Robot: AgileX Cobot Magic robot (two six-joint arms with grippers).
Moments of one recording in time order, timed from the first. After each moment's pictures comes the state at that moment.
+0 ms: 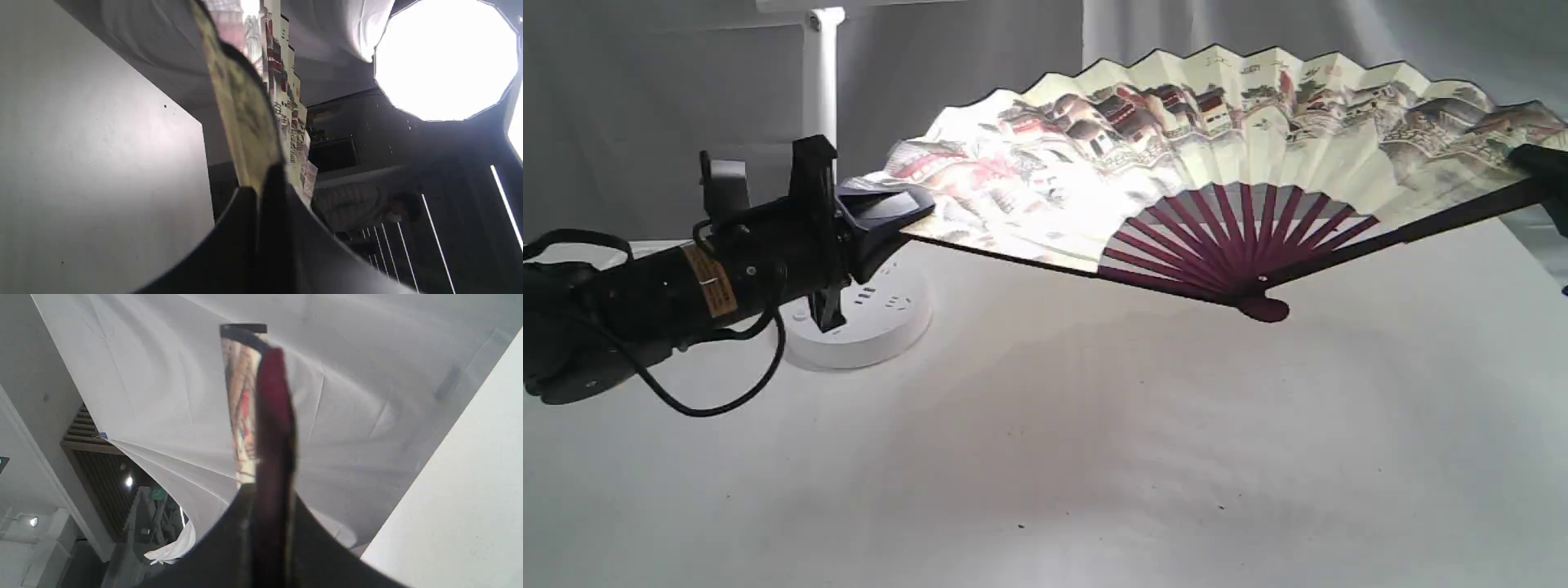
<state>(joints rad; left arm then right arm) -0.12 2.05 -1.08 0.94 -1.06 -1.90 -0.52 2.16 -1.25 -1.13 -1.24 2.09</state>
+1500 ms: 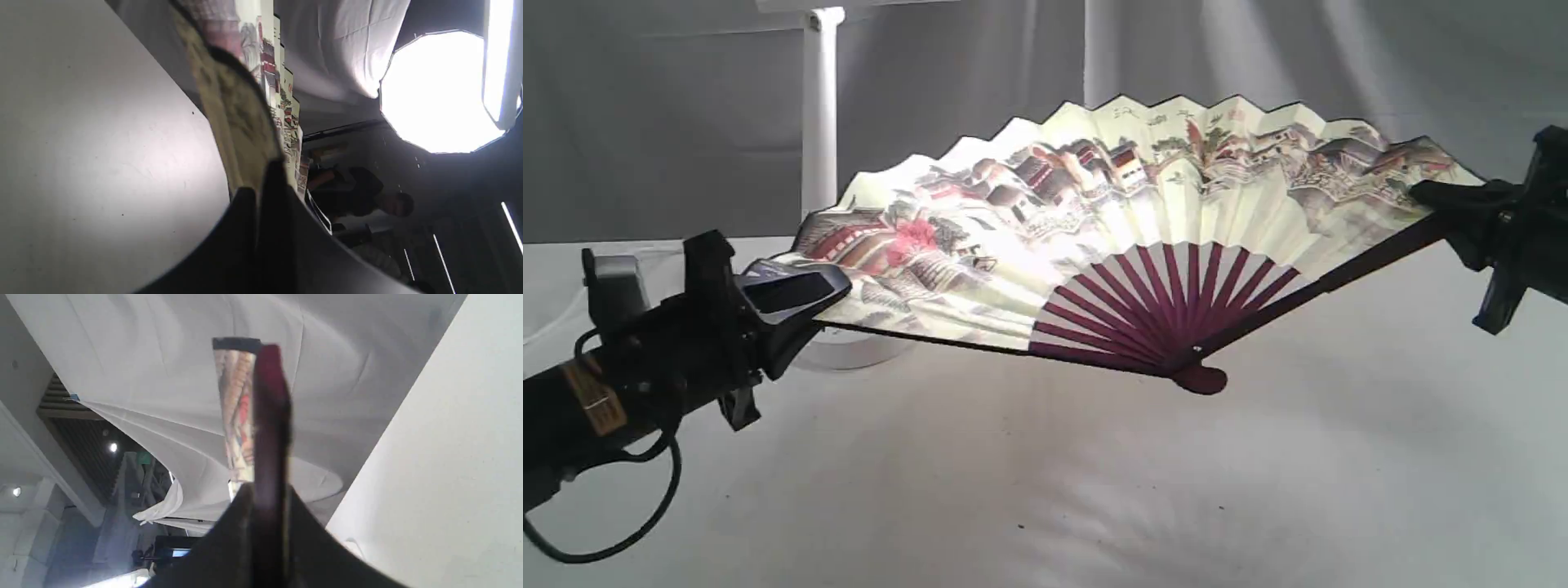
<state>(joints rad) -0.01 1.93 -0.68 0.84 -1.23 -1.67 -0.38 2.16 -1.17 -1.11 -1.20 2.06</state>
